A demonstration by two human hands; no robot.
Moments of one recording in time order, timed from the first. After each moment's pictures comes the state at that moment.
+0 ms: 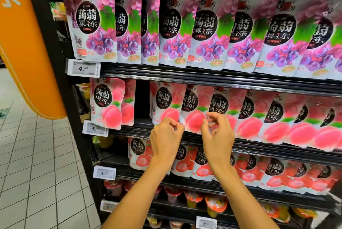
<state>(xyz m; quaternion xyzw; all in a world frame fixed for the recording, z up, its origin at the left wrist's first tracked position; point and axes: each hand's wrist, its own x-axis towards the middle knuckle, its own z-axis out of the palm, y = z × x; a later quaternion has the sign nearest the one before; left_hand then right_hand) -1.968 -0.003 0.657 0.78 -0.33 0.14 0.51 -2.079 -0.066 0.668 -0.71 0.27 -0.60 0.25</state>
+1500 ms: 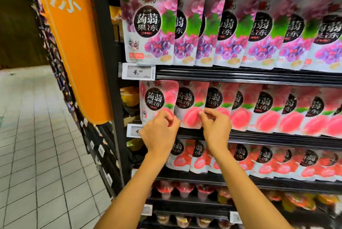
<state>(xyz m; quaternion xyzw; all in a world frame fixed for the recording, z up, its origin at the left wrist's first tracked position) -1.844 0.100 0.667 0.79 -0.34 0.21 0.47 -1.955 0.000 0.678 -0.69 0.40 -0.54 0.26</state>
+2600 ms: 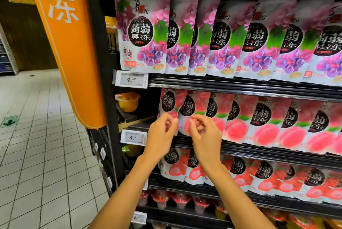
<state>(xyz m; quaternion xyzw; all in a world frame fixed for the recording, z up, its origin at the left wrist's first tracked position) -1.839 0.074 0.667 0.67 -0.47 0.05 0.57 -1.962 0.006 0.676 -0.73 0.24 -0.58 0.29</state>
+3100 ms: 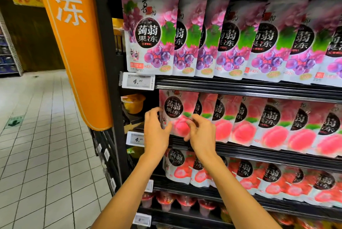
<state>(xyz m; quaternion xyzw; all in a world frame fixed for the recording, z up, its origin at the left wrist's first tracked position) -1.824 0.083 0.679 0.71 -0.36 0.08 0.60 -1.931 0.005 0.688 -0.78 0.29 -0.46 0.29</state>
